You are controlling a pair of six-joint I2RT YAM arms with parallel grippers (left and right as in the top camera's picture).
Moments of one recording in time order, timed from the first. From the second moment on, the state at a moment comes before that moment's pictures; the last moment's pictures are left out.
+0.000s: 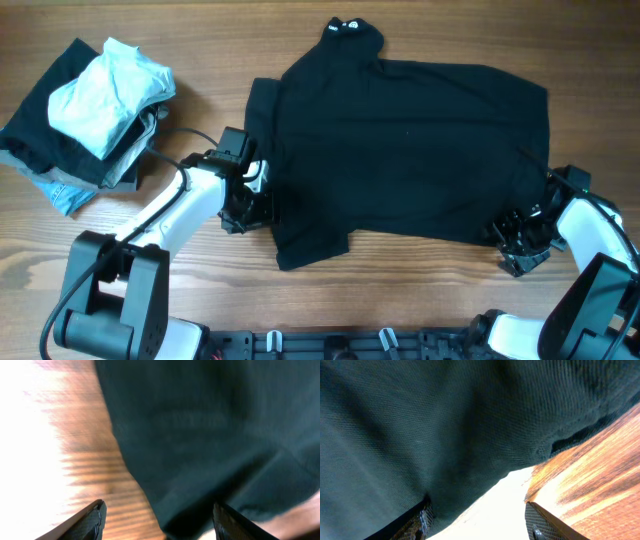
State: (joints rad) left arm -0.28 1.63 0.86 -0.76 0.33 -0.35; right arm -0.47 1.50 0.68 -0.86 -0.16 0.56
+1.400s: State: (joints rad) left arm -0.23 1.49 0.87 -0.96 0.49 -0.40; right arm -0.70 1.47 0.84 -1.00 -0.14 0.40
